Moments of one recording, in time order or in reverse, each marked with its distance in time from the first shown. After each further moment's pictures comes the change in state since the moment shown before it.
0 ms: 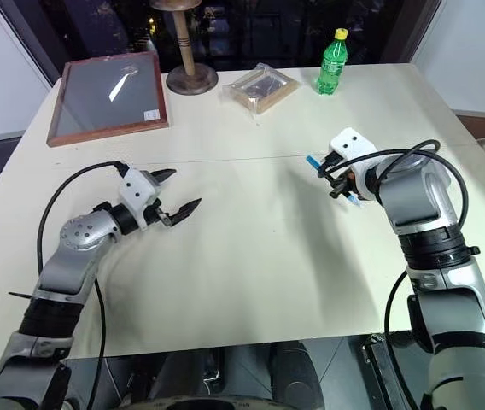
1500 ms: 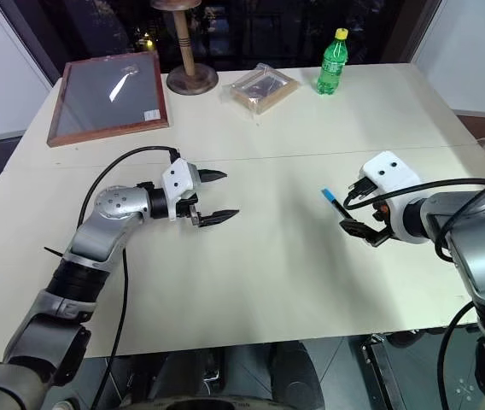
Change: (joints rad) left arm -0.244 -0.040 -0.166 0.141 -0.021 0.026 -0.299; right arm 0.252 -0.257 -0.243 -0.649 0.533 0.455 -0.263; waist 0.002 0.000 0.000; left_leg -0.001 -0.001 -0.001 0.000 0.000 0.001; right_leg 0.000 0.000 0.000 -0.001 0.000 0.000
